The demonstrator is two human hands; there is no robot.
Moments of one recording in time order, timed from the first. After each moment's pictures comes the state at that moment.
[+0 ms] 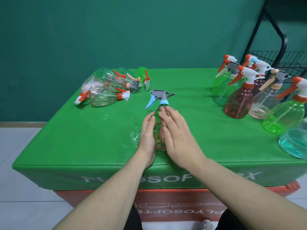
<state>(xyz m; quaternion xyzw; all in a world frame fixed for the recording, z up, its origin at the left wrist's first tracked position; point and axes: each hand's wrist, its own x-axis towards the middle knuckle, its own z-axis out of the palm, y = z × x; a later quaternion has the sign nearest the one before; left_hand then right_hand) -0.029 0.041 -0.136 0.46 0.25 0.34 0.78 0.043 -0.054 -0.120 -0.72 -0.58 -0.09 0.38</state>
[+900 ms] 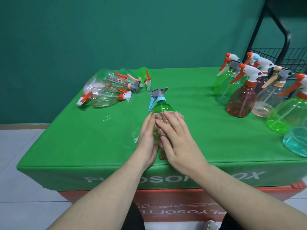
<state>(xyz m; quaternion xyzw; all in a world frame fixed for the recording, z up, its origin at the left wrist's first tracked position) -0.033 0.044 -0.133 0.44 0.22 0.33 0.81 0.037 -0.063 -0.132 -0.70 -0.60 -0.13 0.36</state>
